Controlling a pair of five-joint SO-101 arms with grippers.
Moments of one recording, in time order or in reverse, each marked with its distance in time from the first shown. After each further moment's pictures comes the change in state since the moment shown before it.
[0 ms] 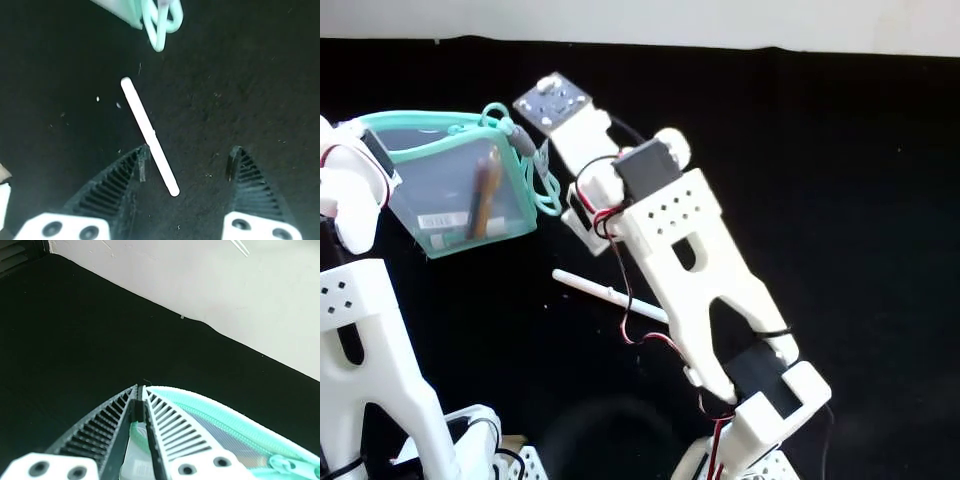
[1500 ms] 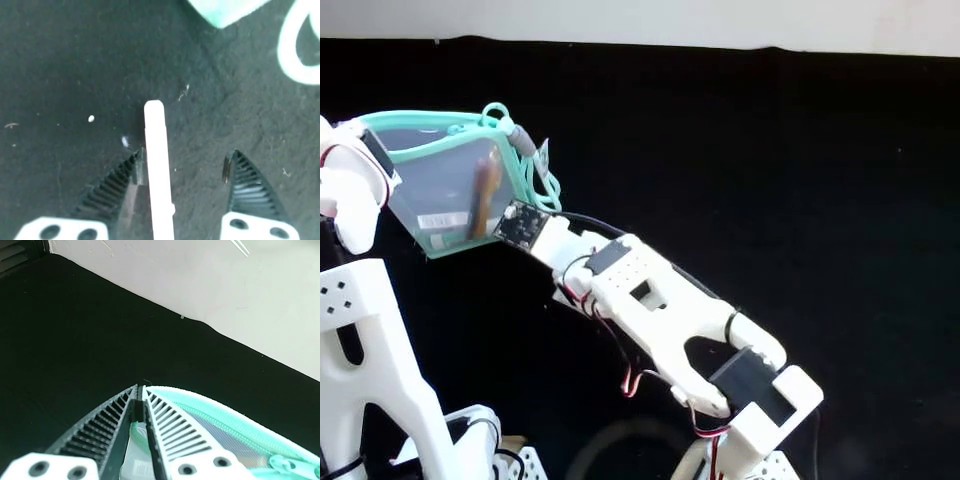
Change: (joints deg) left arm 0.0 0.0 0.0 0.0 0.0; right arm -6.9 0.0 50.0 -56.5 13.5
